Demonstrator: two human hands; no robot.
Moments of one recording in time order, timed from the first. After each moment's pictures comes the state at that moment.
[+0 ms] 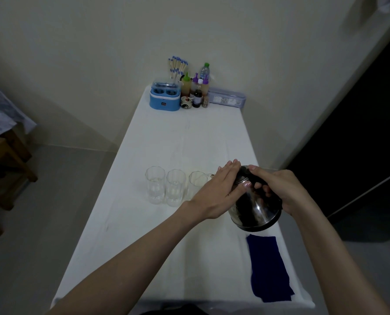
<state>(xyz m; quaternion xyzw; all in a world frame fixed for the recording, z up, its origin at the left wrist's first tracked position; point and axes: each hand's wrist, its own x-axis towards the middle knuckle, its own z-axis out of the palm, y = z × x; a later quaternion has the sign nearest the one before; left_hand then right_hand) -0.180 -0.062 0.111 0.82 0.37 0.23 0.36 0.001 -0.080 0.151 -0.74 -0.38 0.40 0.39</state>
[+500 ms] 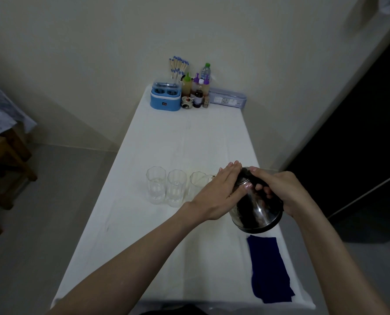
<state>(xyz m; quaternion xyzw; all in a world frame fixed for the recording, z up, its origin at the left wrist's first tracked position) -0.181 -0.061 0.106 0.83 0.37 0.23 0.36 -0.002 -0.082 0.153 -0.74 -0.37 0.40 0.39</state>
